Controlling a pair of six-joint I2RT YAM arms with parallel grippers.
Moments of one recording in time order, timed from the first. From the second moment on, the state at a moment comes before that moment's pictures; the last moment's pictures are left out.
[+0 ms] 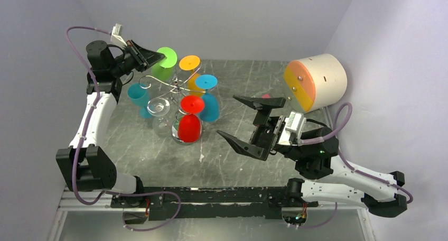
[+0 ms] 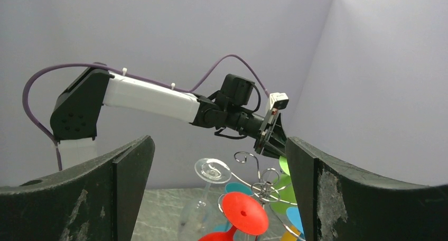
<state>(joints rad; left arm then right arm) 0.08 1.41 1.29 0.08 0.82 -0.87 1.25 0.76 0.92 0.44 -0.06 -0.29</state>
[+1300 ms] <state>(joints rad) 0.10 1.15 1.31 -0.36 0.30 -0.60 1.25 0.73 0.90 0.35 -0.01 -0.27</state>
